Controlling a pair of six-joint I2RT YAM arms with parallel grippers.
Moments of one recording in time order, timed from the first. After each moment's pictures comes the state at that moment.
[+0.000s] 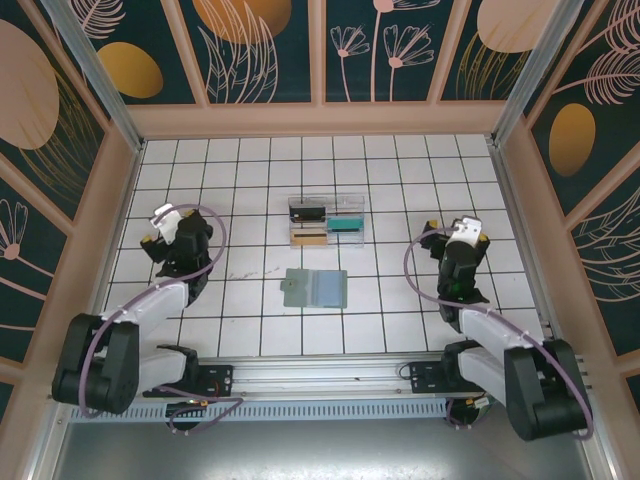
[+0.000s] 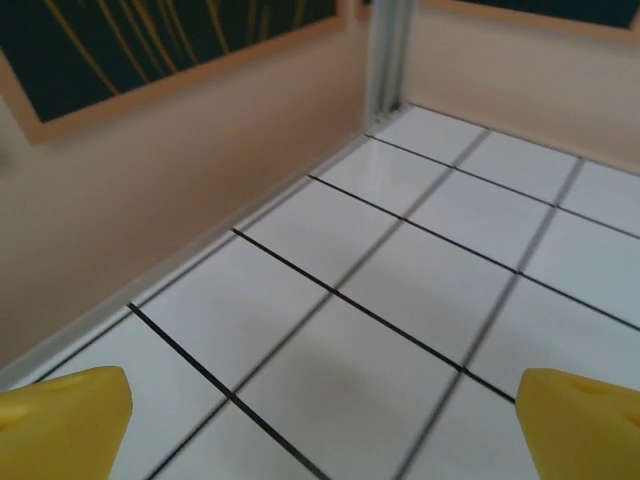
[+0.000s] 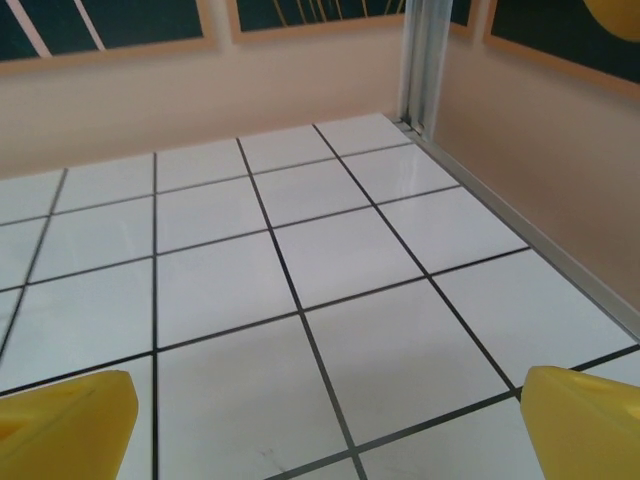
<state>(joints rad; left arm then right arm) -0.18 1.25 0.44 0.37 -0.81 -0.38 0.19 1.07 0.19 0.62 0.44 0.15</state>
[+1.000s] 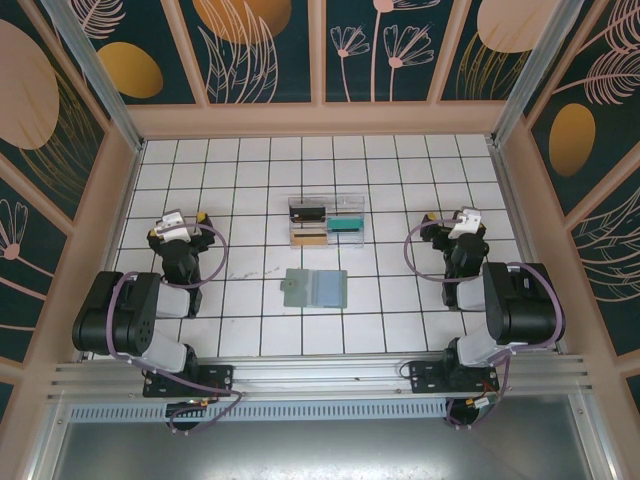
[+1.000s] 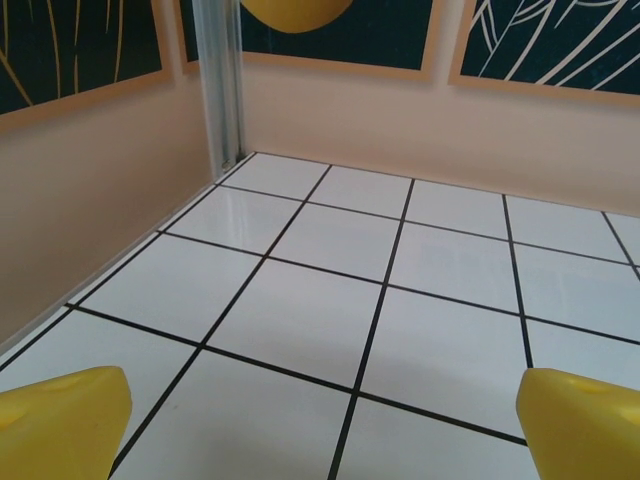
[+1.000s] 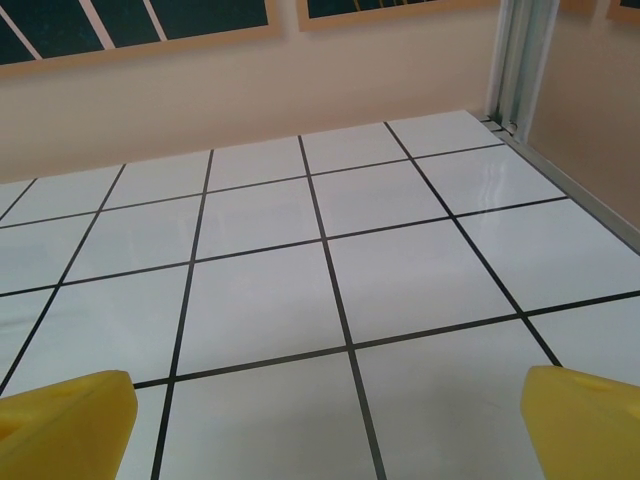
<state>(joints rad) -0.04 1.52 0.22 1.18 -0.33 -0.12 -0.01 1.53 0.23 1.12 0.06 0.11</state>
